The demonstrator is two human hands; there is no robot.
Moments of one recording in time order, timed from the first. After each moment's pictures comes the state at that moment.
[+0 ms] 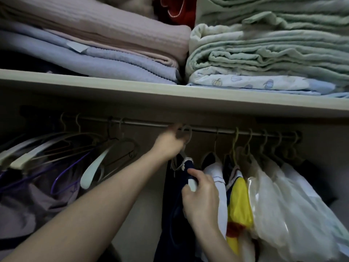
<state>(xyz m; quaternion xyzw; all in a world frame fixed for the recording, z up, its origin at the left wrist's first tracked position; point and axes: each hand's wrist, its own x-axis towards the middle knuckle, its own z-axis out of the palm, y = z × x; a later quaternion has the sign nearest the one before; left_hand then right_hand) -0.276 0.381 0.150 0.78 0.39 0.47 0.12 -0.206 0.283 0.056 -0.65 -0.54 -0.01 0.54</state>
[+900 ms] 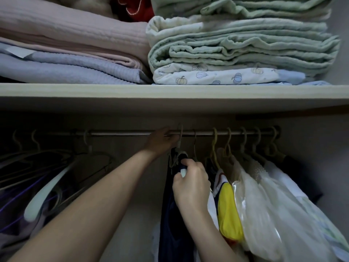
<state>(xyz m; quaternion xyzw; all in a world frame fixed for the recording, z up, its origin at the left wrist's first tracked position) -0.209 0.441 0.163 0.80 0.38 0.44 0.15 -0.159 0.314 0.094 -0.70 -0.51 -0.07 0.50</state>
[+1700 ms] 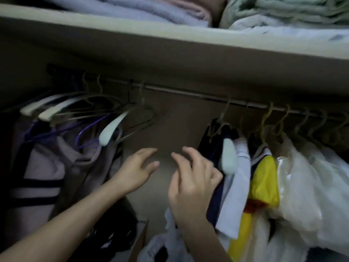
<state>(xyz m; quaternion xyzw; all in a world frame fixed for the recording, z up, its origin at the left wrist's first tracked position) -0.374 0.370 0.008 0.78 0.44 0.42 0.15 -0.246 0.296 0.001 -0.47 -0.60 -0.34 0.55</state>
